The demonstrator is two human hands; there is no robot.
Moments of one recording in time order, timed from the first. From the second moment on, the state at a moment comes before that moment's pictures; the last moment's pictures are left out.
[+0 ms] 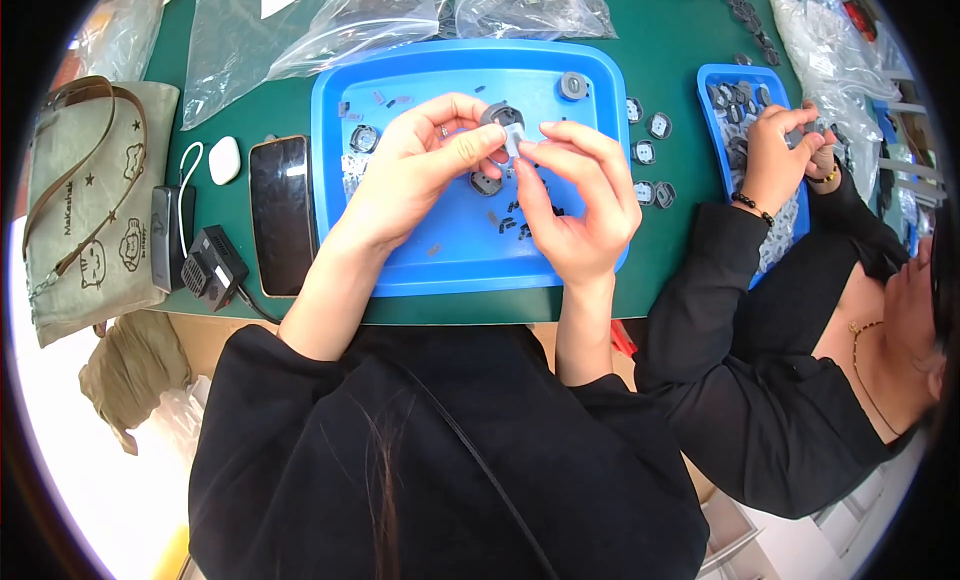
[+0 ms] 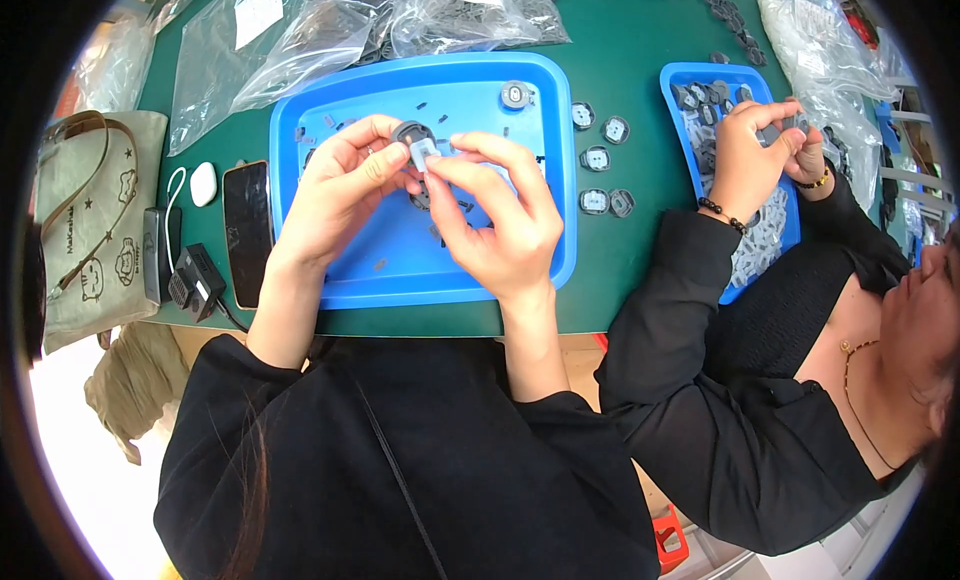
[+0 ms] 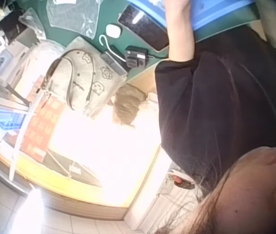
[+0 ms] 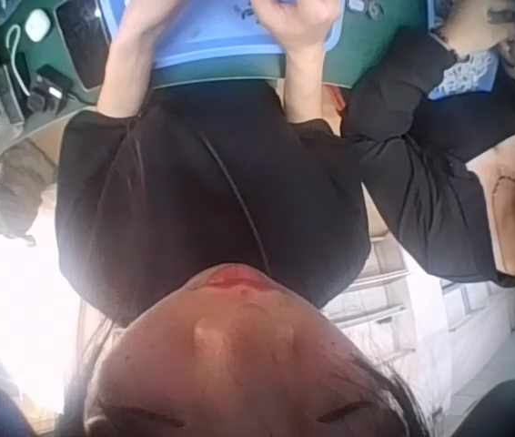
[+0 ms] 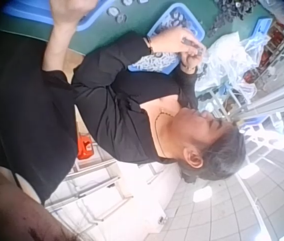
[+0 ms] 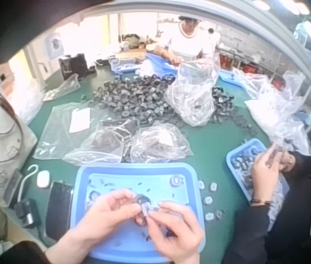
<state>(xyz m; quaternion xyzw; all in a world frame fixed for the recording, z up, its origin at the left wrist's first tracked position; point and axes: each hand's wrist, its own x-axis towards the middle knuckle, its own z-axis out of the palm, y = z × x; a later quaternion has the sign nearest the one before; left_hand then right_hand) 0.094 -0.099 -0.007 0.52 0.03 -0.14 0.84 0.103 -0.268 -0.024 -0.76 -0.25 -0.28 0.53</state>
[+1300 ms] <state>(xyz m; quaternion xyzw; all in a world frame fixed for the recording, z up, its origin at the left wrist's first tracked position) 0.091 -0.102 0.001 0.56 0.01 -0.16 0.81 0.102 -0.276 -0.027 -0.69 -0.16 -0.06 0.70</state>
